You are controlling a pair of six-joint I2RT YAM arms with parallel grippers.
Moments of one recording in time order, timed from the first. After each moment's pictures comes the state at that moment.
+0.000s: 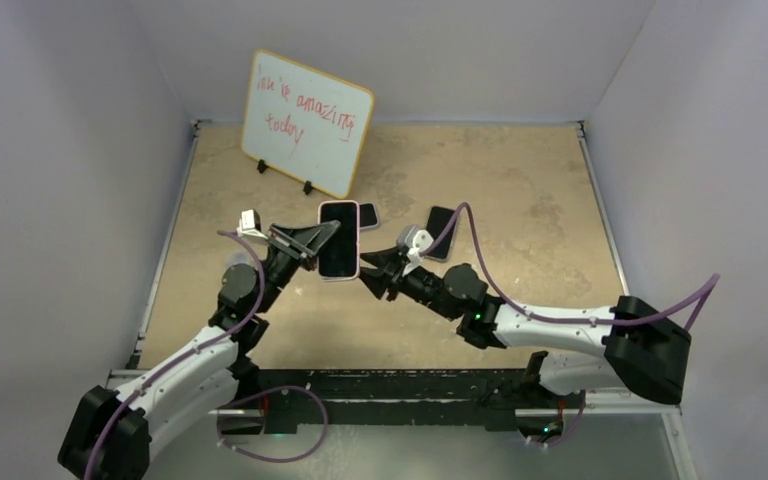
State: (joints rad) left arm -0.51 0.79 0.24 0.74 0.04 -1.52; right arm 1.10 1.26 0.53 0.84 0.04 0.12
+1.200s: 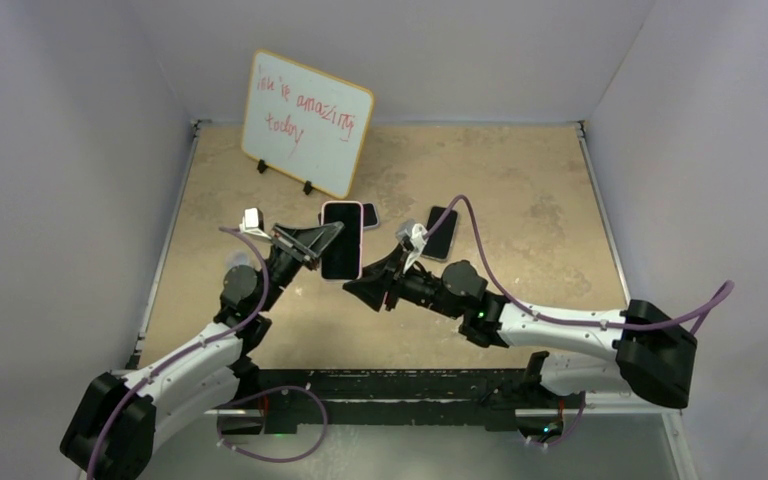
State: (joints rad) left arm -0.51 0.86 0.22 0.90 0.08 -1.46; right arm 1.10 1.22 0.56 0.72 -0.10 0.46
